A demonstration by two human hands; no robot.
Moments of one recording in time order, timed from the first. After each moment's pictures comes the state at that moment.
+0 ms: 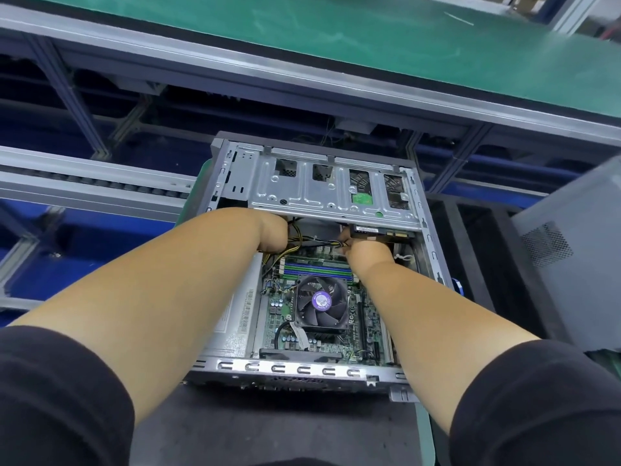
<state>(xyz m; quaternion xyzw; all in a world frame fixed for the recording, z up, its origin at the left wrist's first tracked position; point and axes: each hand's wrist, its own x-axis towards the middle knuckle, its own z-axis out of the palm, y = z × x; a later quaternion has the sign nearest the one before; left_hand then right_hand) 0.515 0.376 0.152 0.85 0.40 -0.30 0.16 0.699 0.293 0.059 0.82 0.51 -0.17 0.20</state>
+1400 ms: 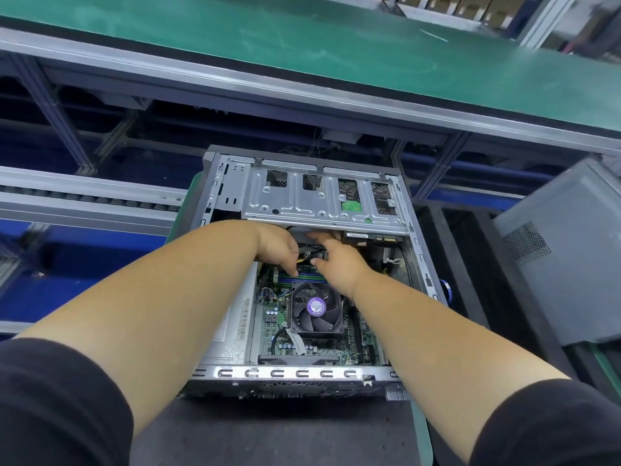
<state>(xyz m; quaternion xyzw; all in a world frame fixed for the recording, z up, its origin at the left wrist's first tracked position) 0.519 0.380 0.142 0.85 0.30 -0.25 0.35 0.655 0.265 0.095 0.79 0.53 -0.26 -0.15</state>
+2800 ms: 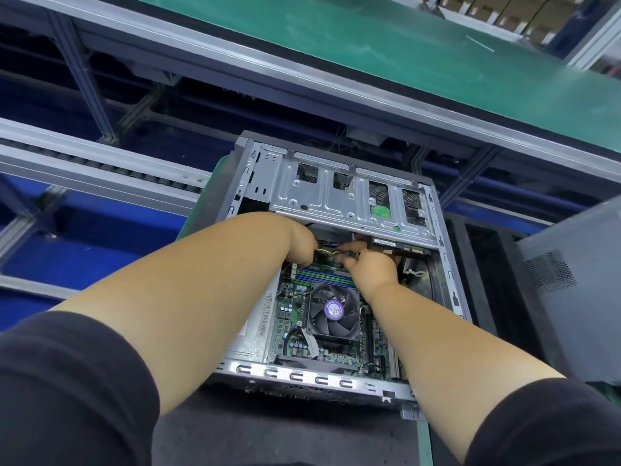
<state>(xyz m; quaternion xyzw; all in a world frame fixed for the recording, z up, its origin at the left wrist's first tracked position) 0.520 0.367 0.154 0.88 0.31 -0.31 0.19 0.674 0.275 0.074 0.85 0.47 -0.22 -0.10</state>
